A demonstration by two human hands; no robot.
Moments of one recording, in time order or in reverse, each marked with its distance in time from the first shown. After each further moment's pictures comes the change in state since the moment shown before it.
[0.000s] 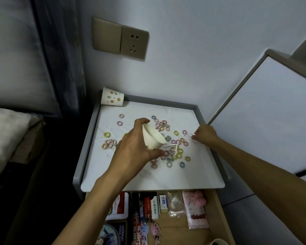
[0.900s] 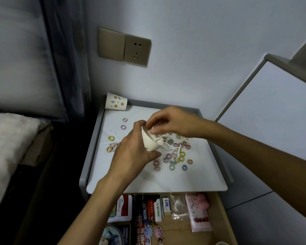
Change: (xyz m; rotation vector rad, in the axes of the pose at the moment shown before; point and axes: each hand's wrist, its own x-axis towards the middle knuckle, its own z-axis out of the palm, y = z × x) left_hand -0.001 0.003 -0.009 0.089 0.058 0.003; right_hand -0.124 -0.133 -0.099 0.352 -0.326 -0.879
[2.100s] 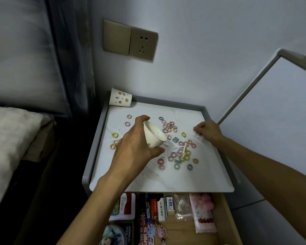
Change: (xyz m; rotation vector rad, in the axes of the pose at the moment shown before) left_hand 0.002 -0.007 -0.004 -0.021 0.016 -0.026; right_hand -0.003 0.206 0.013 -0.028 0.598 0.689
